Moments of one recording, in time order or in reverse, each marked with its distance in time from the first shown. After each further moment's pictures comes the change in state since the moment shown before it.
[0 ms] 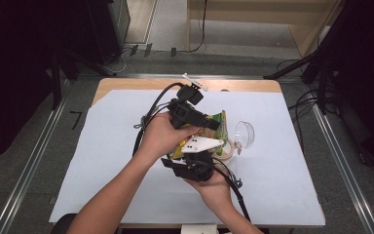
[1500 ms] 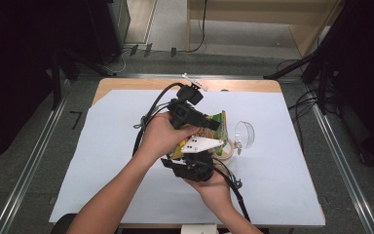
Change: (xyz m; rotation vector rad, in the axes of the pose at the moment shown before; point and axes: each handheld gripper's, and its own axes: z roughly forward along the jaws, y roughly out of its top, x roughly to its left) left arm 0.001 0.000 0.000 -0.001 -0.008 -0.004; right arm 0.001 0.000 0.000 0.001 -0.003 -0.001
